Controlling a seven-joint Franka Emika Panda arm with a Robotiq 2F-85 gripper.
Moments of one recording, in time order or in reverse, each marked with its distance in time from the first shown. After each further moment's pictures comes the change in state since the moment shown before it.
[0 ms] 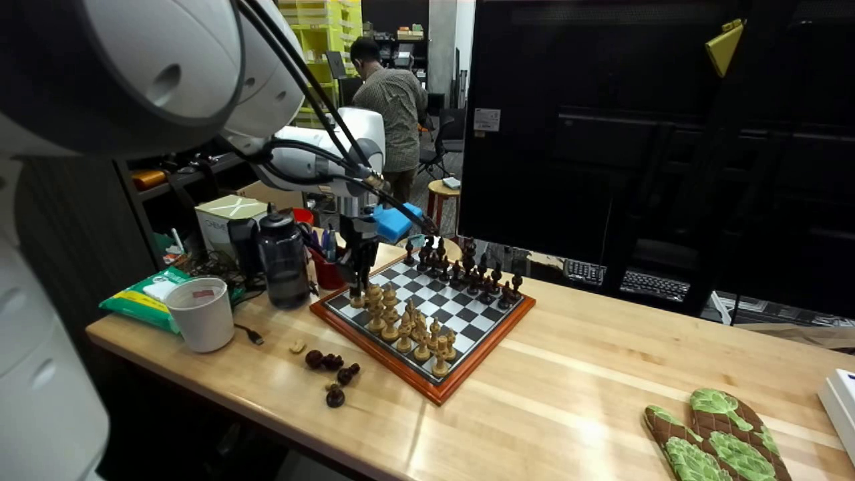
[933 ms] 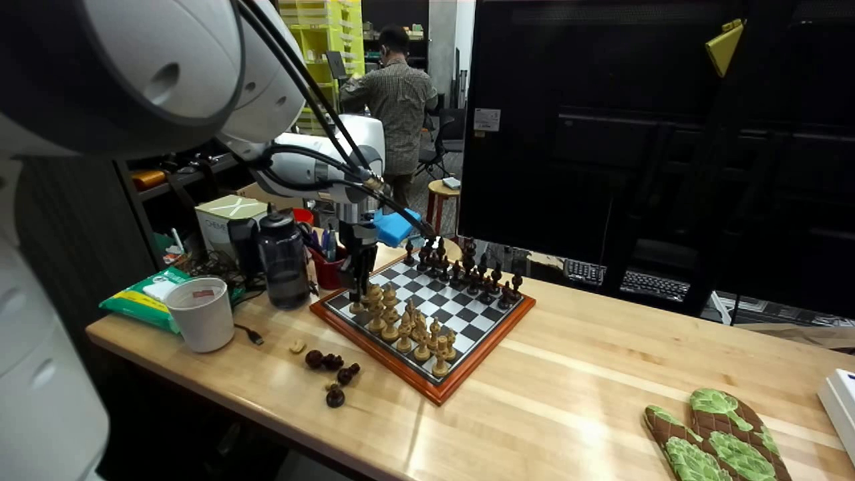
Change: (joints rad) arm -0.001 0.000 0.000 -0.026 0.000 0.016 -0.036
